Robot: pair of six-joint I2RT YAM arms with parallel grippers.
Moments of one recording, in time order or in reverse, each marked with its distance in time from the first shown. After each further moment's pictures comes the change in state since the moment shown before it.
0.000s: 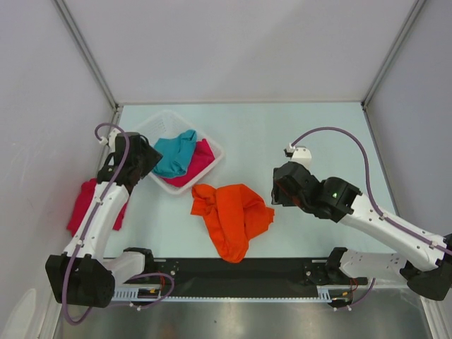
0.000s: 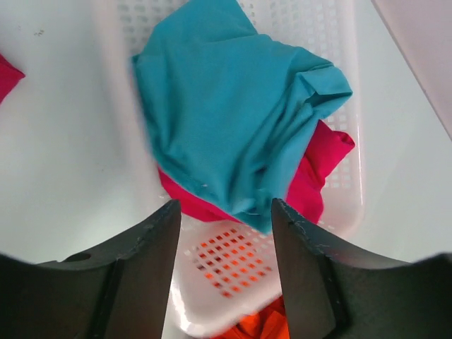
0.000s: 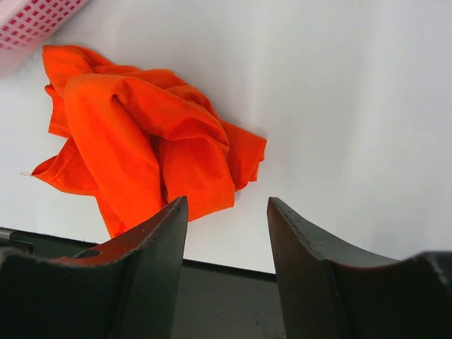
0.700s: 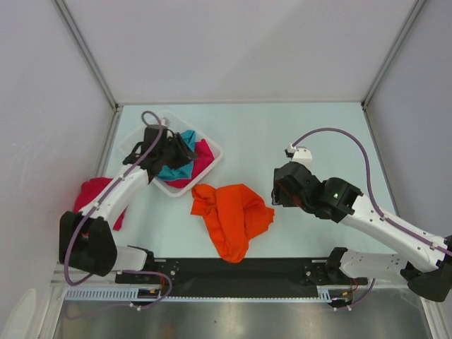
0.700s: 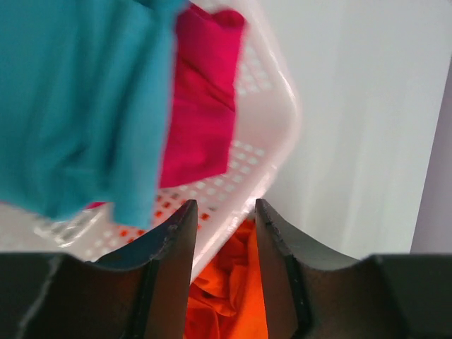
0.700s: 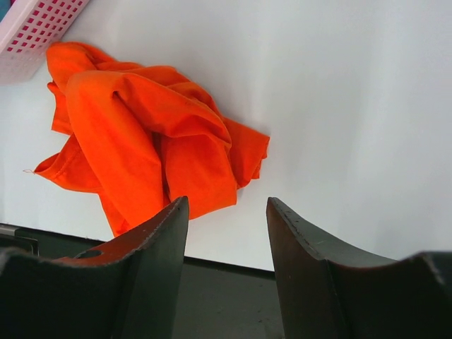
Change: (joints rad) left arm -0.126 0.212 0.019 0.198 0.333 0.122; right arm -0.012 -0.013 -0.014 0.005 -0.021 0.003
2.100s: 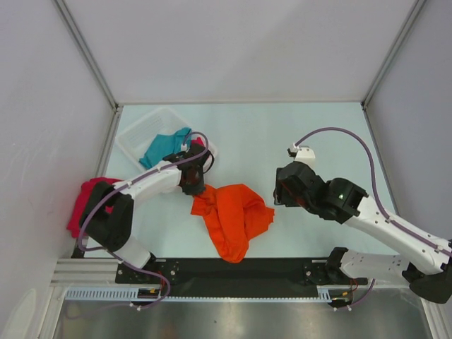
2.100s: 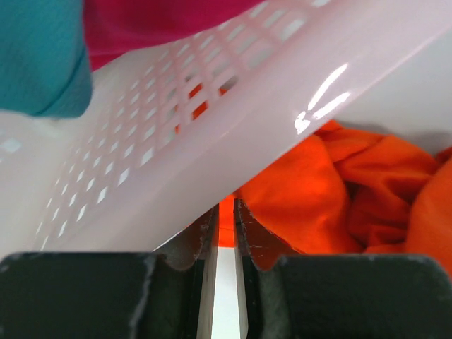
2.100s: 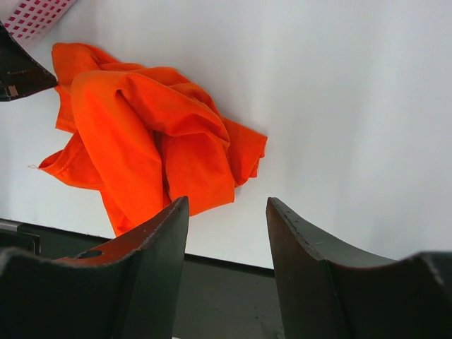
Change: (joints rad) left arm -0.346 0.270 0.055 -0.317 -0.320 0.109; right arm 0.000 -0.016 0.014 -0.018 -0.001 -0.010
